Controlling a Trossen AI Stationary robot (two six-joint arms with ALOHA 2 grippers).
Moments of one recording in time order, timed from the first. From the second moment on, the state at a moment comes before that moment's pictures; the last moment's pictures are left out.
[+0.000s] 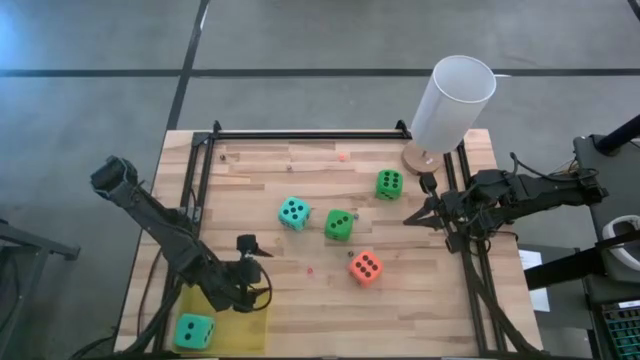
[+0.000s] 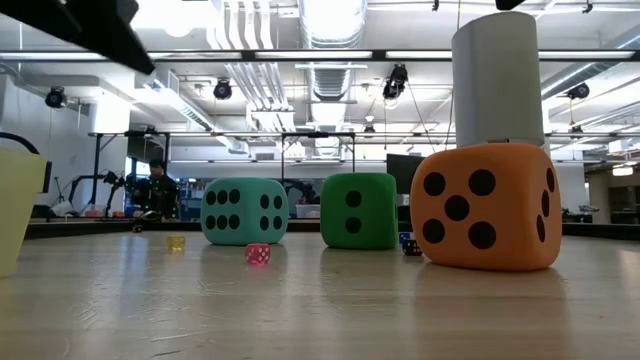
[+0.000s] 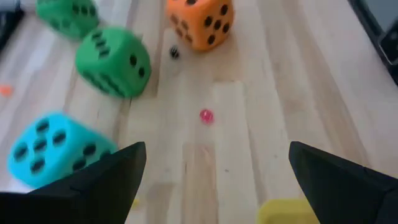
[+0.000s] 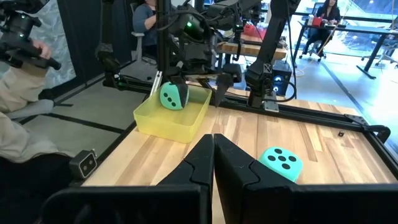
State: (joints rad) left arm -0.75 1.34 0.88 -0.48 -0.61 -0.41; right arm 0.18 0.64 0.71 -0.23 -0.10 -0.03
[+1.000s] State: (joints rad) left arm -0.55 1.34 0.91 -0.37 -0.64 -0.26; right arm 0.18 0.64 0.71 -0.23 -0.10 -0.04
